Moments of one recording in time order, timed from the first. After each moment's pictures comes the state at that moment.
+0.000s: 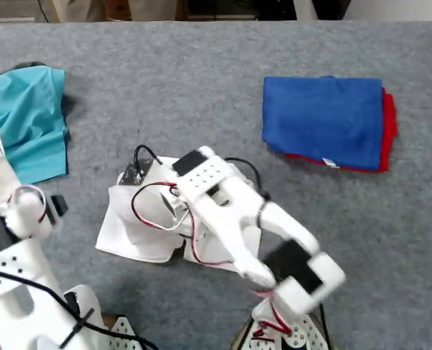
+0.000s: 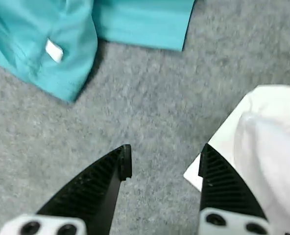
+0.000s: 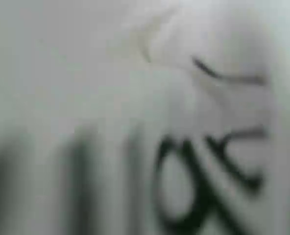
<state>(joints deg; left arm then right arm) -34.2 -57.7 46.2 80.7 -13.4 -41.3 9.9 24.0 74.7 23.8</state>
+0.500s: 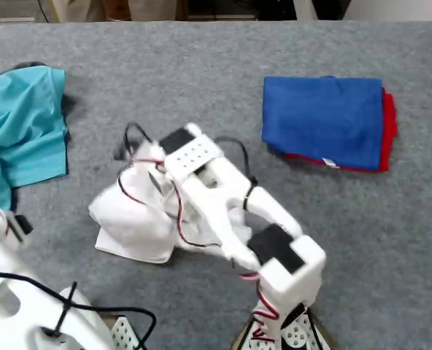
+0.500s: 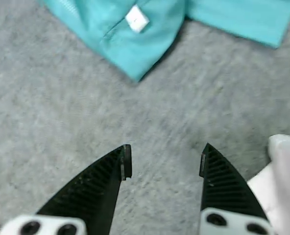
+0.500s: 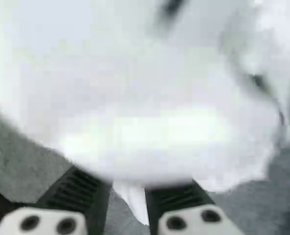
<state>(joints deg) -53.9 -52.3 49.1 75.6 -23.2 -41.1 13.4 0.6 87.6 19.6</state>
